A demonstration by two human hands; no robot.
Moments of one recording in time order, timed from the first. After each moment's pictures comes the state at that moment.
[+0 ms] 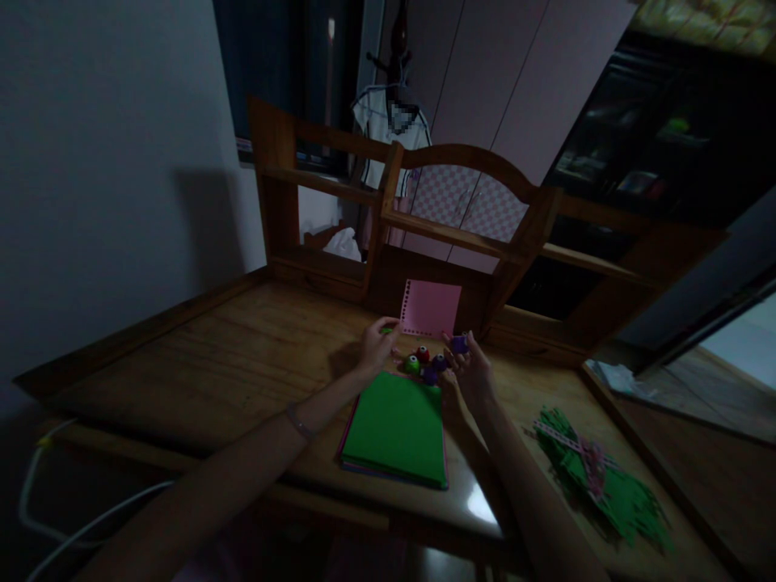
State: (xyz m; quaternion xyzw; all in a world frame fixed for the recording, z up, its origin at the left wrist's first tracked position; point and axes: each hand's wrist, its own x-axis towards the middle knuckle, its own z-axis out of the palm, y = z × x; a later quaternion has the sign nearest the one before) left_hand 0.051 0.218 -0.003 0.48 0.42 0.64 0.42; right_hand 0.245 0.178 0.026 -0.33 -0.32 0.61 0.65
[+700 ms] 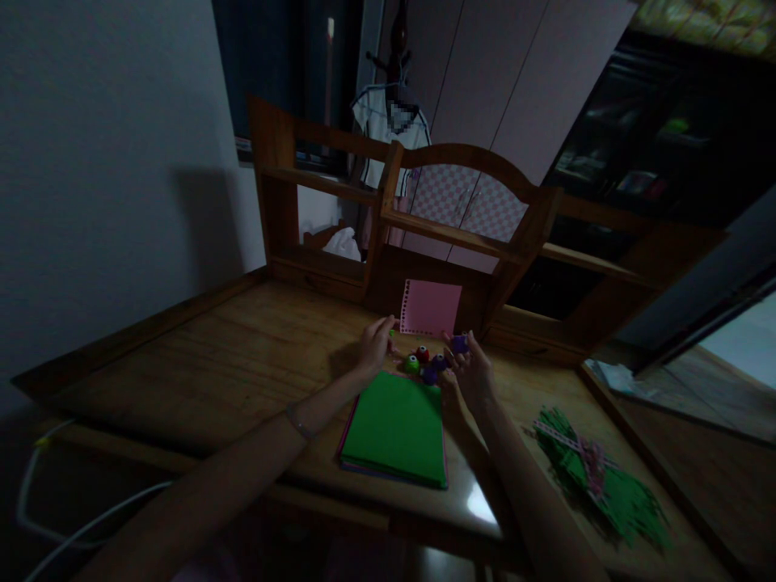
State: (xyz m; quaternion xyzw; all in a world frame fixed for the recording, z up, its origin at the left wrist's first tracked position) left_hand 0.048 0.211 0.004 0.45 0.41 0.64 0.46; right_hand 0.244 0.176 0.028 -0.34 -0.32 0.60 0.65
